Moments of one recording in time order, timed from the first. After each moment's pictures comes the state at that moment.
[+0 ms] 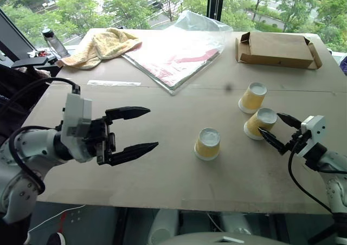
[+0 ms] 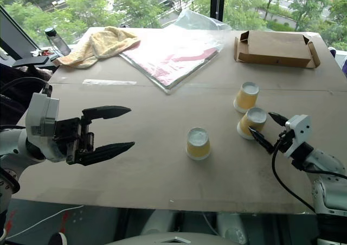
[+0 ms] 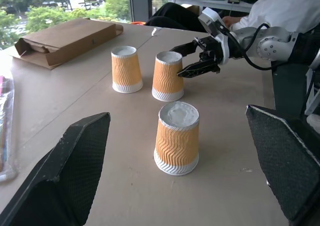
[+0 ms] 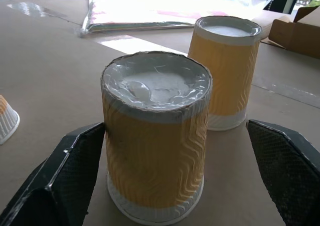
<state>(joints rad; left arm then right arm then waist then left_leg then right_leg) 0.02 0.90 0.46 -0.58 -0.92 0.51 -1.12 -0.01 -0.53 -0.26 -0.09 0.43 0.11 0.82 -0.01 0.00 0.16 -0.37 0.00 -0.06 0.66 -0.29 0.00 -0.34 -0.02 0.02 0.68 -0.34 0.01</state>
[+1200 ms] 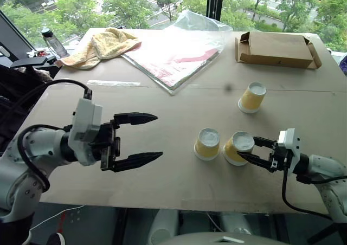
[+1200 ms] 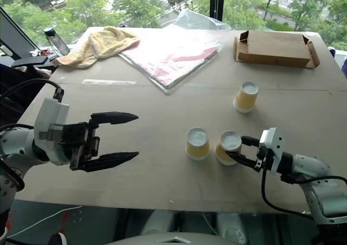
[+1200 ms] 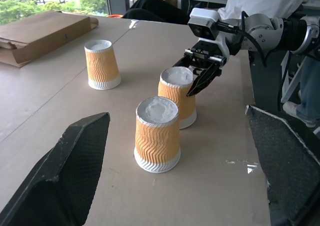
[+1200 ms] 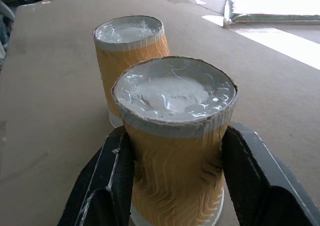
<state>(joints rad) 0.00 0.92 0.40 -0.58 -0.91 0.51 -1.16 0.09 -0.63 -0.08 -0.31 0.50 0.19 1.02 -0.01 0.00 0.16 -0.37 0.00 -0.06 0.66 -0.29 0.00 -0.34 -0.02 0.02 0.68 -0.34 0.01</state>
